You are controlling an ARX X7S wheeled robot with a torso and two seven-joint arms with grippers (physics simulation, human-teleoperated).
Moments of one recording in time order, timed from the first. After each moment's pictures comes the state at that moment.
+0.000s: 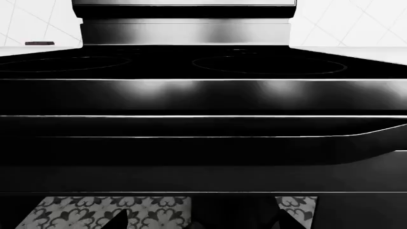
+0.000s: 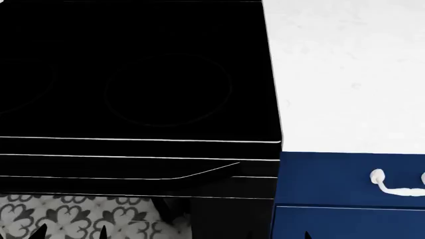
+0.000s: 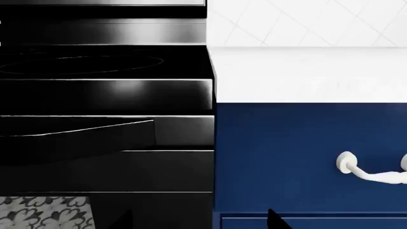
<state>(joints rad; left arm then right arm) 0.00 0.00 0.00 0.00 0.00 0.00 0.00 0.00 0.00 0.00 0.00 0.00 0.00 0.00</state>
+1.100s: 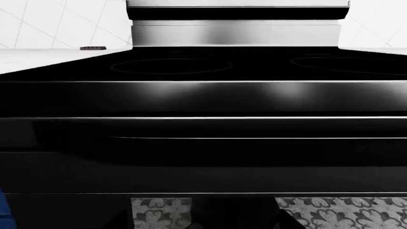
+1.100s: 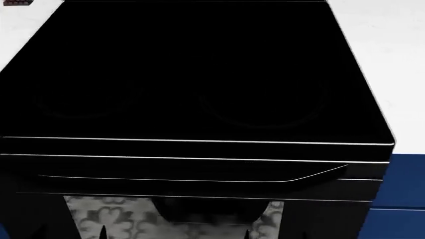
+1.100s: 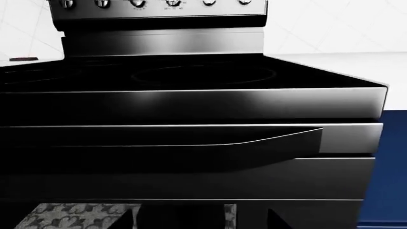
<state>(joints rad) 0.00 -0.09 0.11 0.01 -0.09 0.01 -0.10 -0.02 0.10 -0.11 -0.02 0.11 -0.04 0.08</state>
